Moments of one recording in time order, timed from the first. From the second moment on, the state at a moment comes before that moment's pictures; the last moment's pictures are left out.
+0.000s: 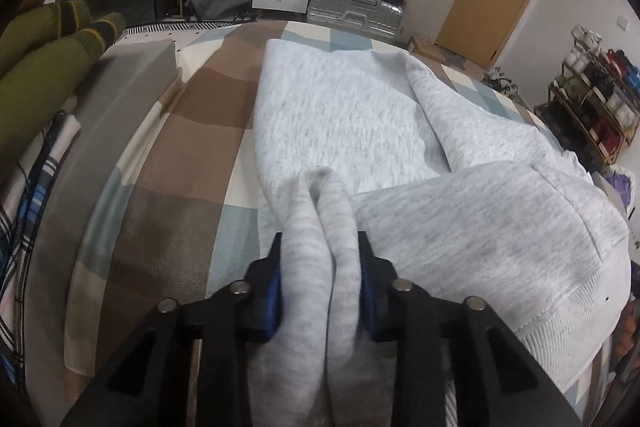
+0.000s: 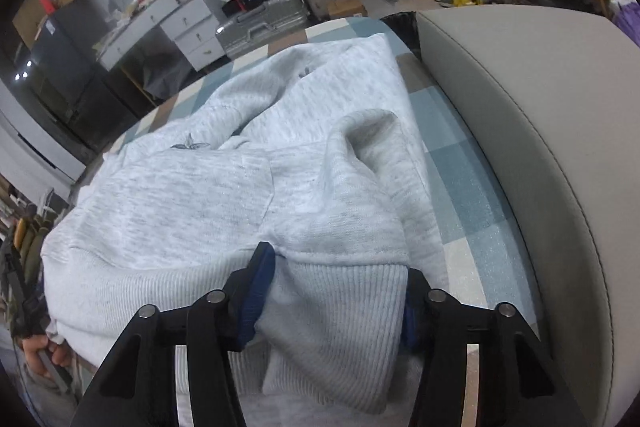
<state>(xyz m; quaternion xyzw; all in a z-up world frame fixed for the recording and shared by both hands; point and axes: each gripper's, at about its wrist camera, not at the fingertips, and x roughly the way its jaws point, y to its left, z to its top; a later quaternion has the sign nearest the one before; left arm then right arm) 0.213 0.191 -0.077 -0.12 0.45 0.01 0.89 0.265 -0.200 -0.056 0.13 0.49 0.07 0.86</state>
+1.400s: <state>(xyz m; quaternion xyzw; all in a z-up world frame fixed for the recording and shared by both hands) 0.038 0.178 -0.057 -0.29 0.45 -0.06 0.85 0.077 -0.257 -0.030 0.28 0.44 0.12 0.85</state>
